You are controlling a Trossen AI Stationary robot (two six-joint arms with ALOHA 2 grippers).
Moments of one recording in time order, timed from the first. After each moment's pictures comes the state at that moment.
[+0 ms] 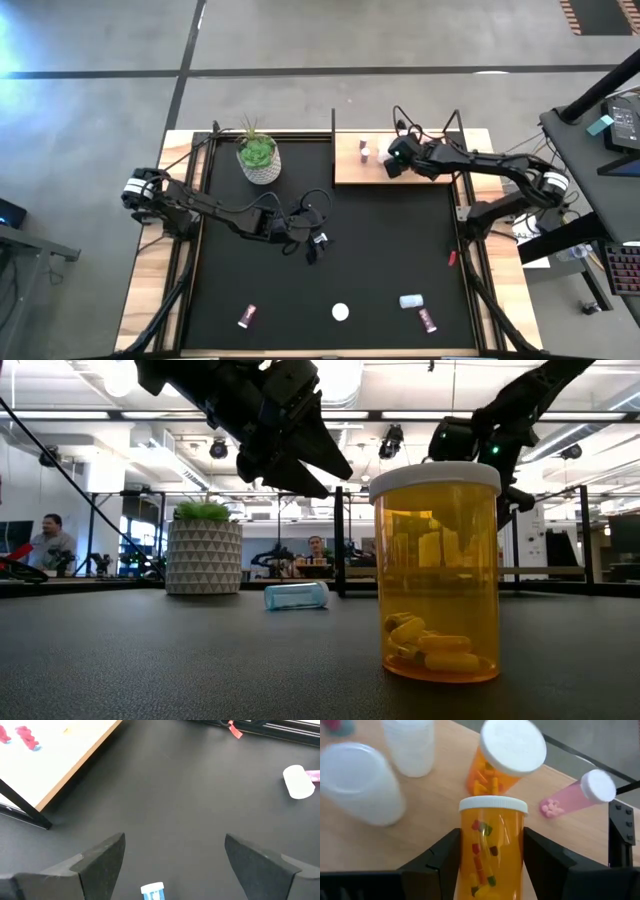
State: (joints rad) left arm -0.19 1.62 1.01 0.01 -0.37 -0.36; right arm -0.58 1.38 0.78 -0.51 0.54 0.44
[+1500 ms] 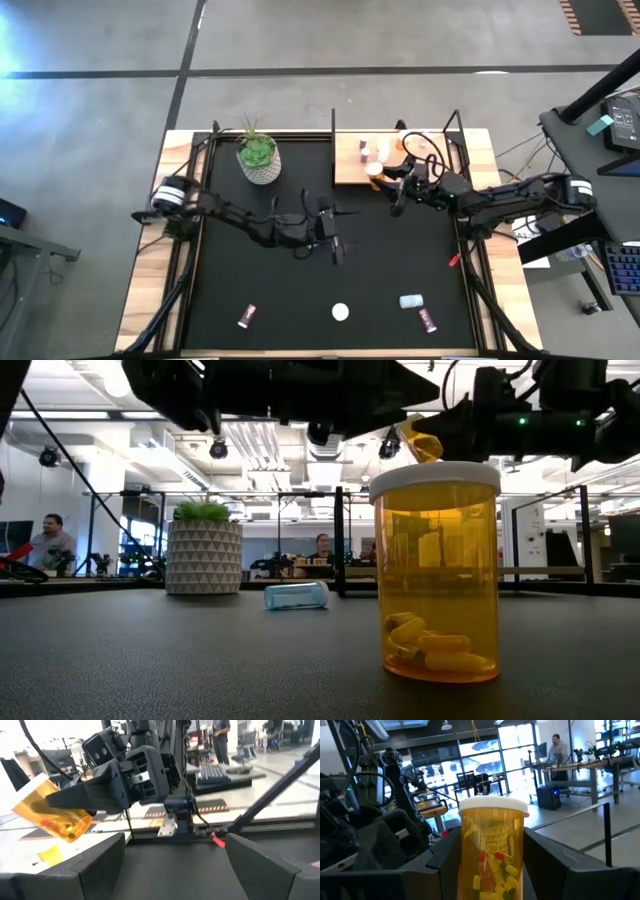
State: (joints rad) left arm -0.19 1.87 1.02 0.92 -0.38 0.17; right arm -0.22 1.13 0.22 1.08 0.10 0.17
